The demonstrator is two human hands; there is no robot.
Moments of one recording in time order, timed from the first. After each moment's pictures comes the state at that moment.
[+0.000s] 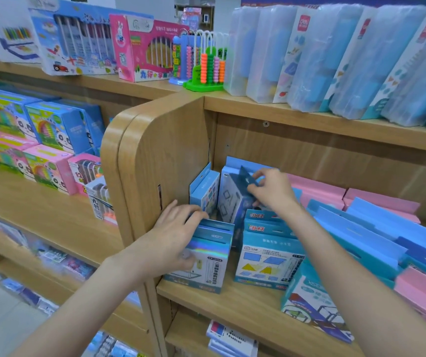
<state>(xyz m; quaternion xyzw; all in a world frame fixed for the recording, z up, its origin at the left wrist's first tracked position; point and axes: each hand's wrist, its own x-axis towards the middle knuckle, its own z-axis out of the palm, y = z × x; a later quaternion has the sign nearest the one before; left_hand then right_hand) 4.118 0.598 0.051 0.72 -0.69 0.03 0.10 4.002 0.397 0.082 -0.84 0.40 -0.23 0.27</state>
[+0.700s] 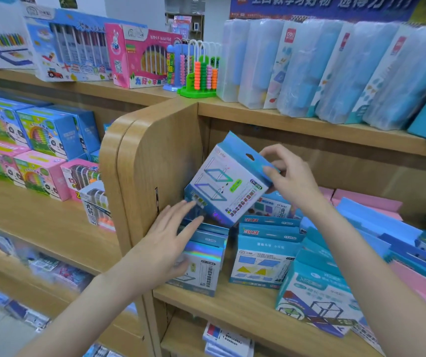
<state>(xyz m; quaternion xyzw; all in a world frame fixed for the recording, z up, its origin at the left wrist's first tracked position) 4.120 0.614 0.035 0.70 -0.69 0.17 0.08 3.956 0.412 0.125 -0.86 0.26 -0.35 0.28</state>
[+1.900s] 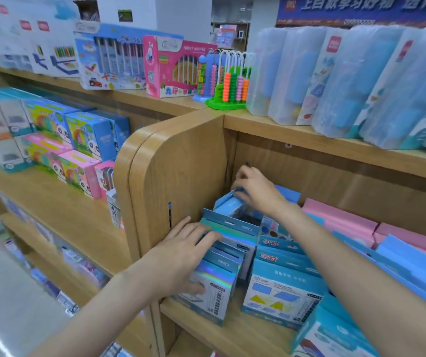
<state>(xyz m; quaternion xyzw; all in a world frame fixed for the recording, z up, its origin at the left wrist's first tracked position) 4.114 0.592 0.050 0.74 -0.67 0.05 0.02 4.064 0.359 0.085 -0.98 0.10 -0.14 0.01</state>
